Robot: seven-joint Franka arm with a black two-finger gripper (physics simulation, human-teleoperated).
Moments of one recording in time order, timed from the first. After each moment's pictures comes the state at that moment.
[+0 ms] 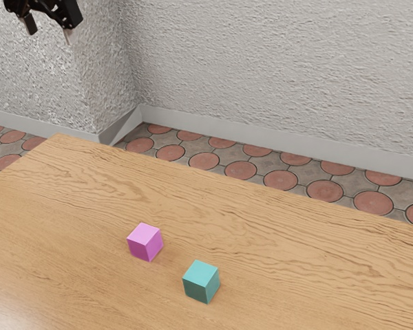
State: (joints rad) arm -0.11 -0.08 0.10 -1.24 0.21 1.36 -0.03
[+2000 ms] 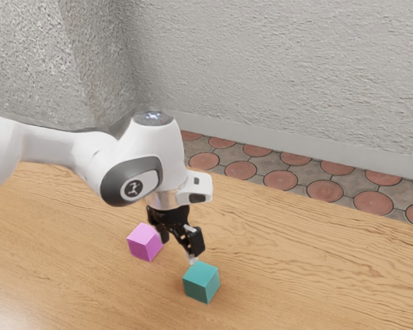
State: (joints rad) arm -0.11 -0.05 -0.28 -2.30 -0.03 2.23 -0.10
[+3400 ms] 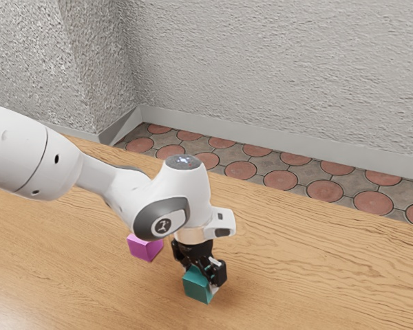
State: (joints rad) arm -0.11 0.23 -0.30 -2.25 0.03 2.43 -0.22
